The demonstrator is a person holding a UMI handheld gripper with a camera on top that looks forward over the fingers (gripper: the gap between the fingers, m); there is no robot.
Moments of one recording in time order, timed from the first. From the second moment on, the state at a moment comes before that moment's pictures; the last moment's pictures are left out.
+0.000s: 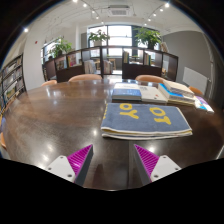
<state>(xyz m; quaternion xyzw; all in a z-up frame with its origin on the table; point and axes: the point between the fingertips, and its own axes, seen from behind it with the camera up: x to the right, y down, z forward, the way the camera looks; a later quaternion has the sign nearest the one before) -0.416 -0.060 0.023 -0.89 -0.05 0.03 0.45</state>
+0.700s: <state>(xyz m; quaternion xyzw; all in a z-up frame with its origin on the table) -0.430 0.092 -0.009 -0.90 -0.05 -0.04 0.44</state>
